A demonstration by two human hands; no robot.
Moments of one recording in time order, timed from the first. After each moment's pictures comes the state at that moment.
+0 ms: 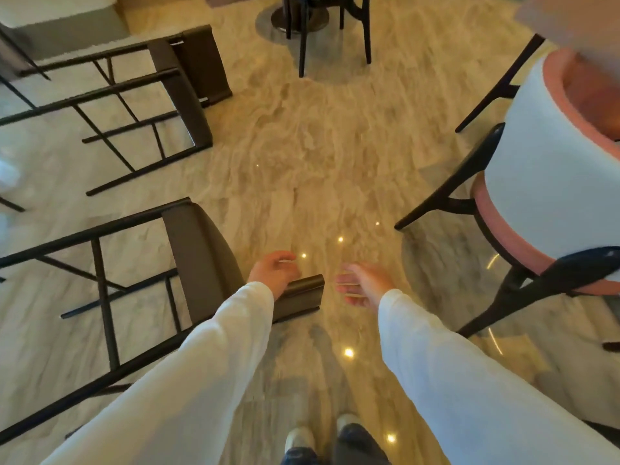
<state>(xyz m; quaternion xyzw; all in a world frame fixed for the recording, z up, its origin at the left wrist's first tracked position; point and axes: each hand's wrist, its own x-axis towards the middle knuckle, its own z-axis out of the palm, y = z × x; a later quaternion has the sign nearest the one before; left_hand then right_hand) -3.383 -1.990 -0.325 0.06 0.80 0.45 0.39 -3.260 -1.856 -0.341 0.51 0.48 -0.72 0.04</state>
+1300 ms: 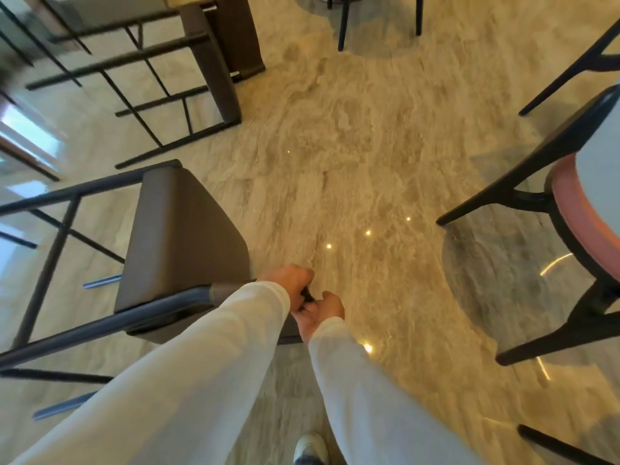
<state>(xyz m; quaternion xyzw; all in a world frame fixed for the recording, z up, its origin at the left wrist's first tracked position) -3.421 -1.991 -0.414 0.44 0.84 -0.12 0.29 -3.342 -1.960 -0.454 0.52 -0.02 -0.85 -0.08</state>
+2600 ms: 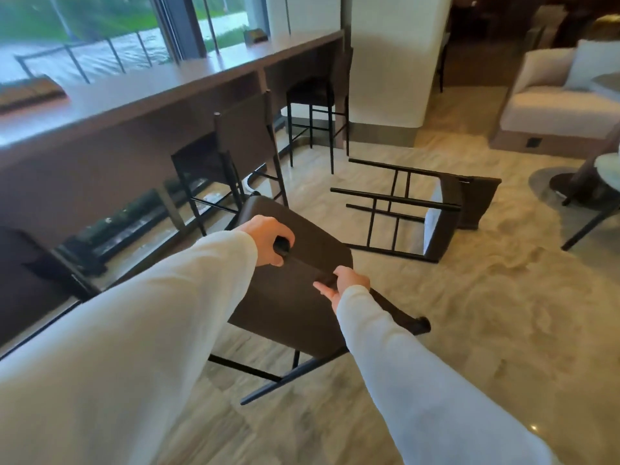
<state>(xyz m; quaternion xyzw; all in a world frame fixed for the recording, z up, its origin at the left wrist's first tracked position) -3.668 -2.430 0.016 0.14 0.98 0.06 0.10 -3.654 -2.266 -0.095 0.31 0.41 -0.85 0.14</state>
